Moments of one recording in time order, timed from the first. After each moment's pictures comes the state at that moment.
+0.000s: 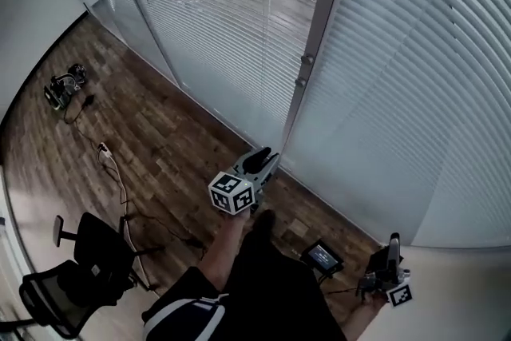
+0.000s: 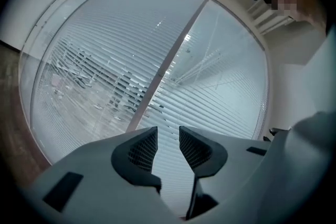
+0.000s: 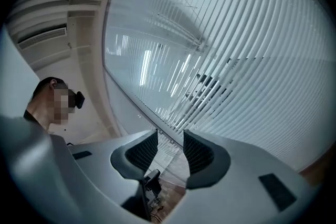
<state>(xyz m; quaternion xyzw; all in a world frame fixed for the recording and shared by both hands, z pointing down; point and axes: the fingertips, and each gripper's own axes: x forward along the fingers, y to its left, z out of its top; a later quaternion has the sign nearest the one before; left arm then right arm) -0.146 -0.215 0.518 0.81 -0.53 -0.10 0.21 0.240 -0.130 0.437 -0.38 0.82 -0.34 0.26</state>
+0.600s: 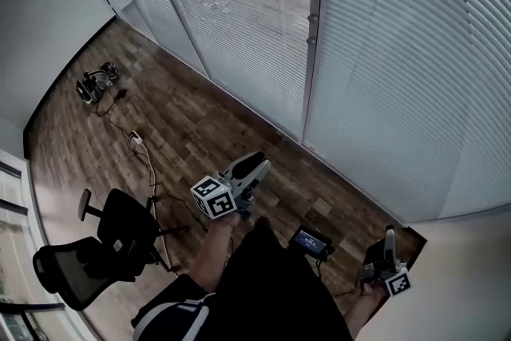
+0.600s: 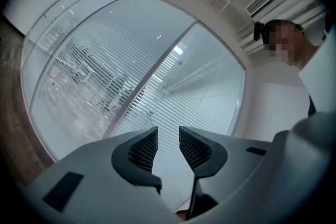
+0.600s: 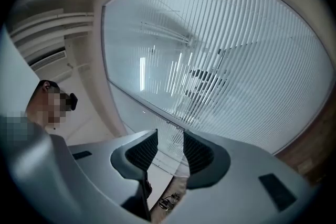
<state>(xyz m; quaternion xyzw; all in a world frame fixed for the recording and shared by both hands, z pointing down) -0.133 -0.027 0.468 0.82 -0.49 -0.18 0.21 0.267 -0.012 0.501 -0.34 0.80 -0.40 0.30</state>
